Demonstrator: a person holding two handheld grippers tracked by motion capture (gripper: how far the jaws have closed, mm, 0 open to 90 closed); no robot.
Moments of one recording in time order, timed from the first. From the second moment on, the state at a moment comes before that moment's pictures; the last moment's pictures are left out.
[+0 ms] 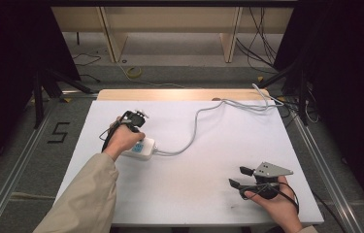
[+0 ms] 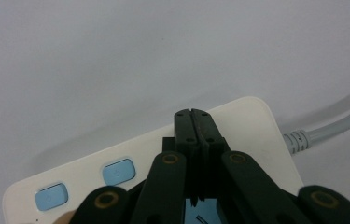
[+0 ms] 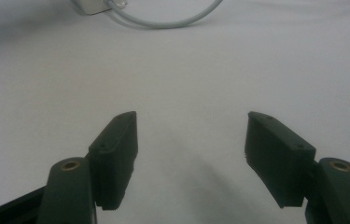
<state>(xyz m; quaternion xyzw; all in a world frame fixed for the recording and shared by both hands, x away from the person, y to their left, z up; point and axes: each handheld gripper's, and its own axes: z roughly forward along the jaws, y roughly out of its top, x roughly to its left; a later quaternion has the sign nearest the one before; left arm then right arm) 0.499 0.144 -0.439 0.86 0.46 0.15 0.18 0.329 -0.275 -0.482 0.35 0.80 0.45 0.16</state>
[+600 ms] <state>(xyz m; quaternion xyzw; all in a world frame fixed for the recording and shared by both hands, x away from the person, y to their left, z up) 0.499 0.138 -0.440 0.86 0.46 0.16 0.17 0.329 -0.274 -0.482 0.35 0.80 0.45 0.16</state>
